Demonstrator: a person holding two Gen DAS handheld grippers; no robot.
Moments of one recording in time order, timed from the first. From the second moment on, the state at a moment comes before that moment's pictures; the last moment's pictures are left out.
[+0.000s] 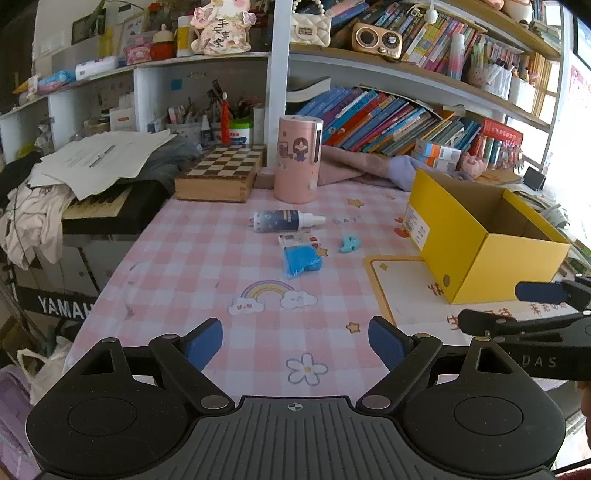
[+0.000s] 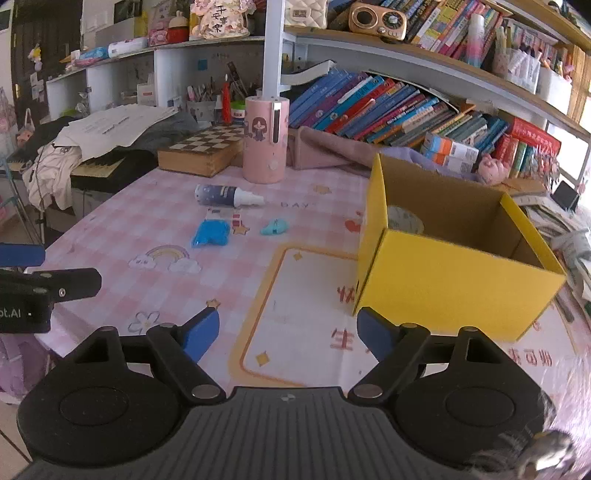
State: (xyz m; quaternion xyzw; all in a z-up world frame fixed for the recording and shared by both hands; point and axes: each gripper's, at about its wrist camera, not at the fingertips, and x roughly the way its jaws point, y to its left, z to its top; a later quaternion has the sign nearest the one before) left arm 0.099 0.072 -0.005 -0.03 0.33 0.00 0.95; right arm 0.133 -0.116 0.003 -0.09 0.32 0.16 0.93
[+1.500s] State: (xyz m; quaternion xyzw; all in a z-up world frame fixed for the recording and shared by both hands) left arm 0.279 0.071 -0.063 -0.03 0.37 0.00 0.93; right arm 0.330 -0.051 -0.018 -0.06 0.39 0.23 0.89
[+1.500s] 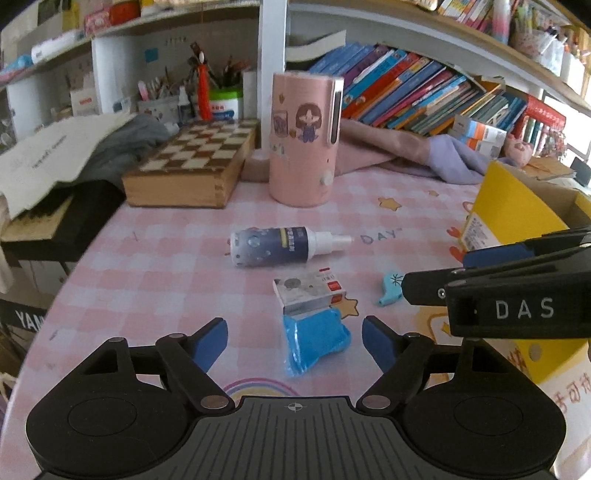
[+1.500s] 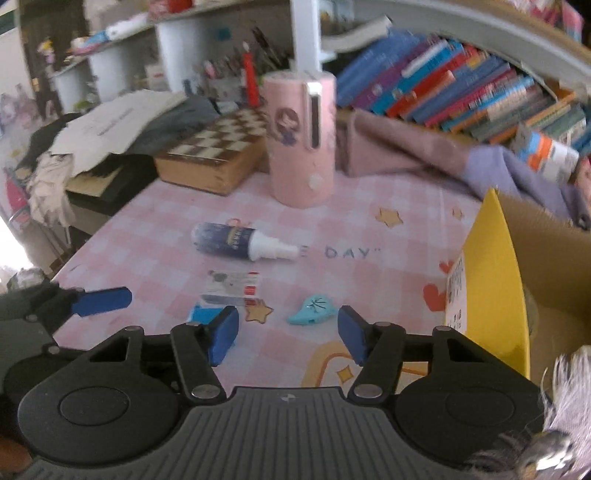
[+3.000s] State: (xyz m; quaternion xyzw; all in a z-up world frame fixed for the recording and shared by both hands) left arm 0.264 0.104 -0.029 -0.08 0.35 -0.01 0.93; right arm 0.365 -0.050 -0.042 -0.05 0.42 0.20 0.88
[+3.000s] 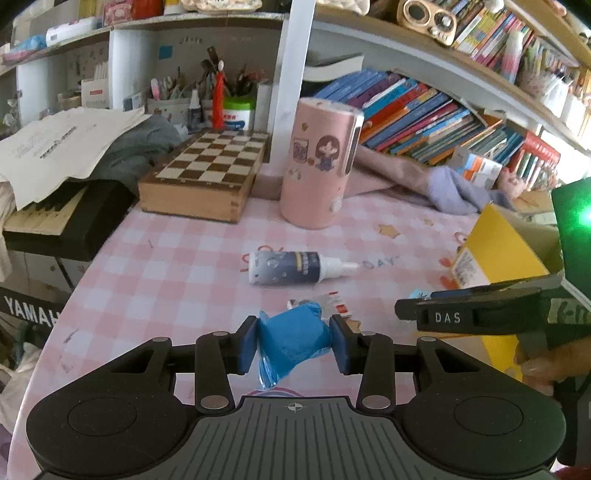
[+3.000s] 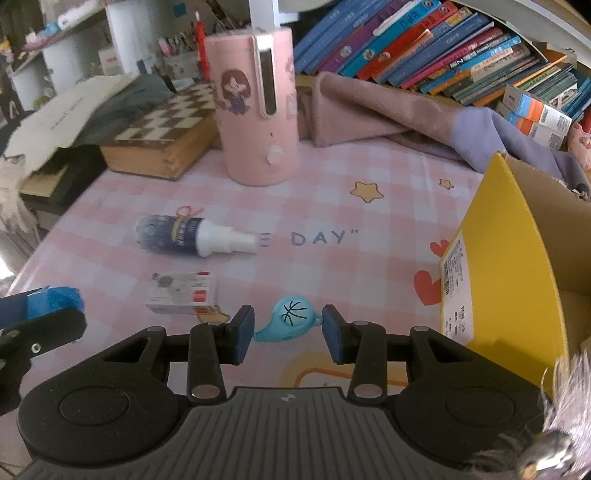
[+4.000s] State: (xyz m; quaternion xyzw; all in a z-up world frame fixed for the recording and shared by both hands) left arm 0.156 0.085 0.039 -0.06 0.26 -0.06 0.96; right arm 0.231 -0.089 0.038 -0.05 0.33 0.22 0.92
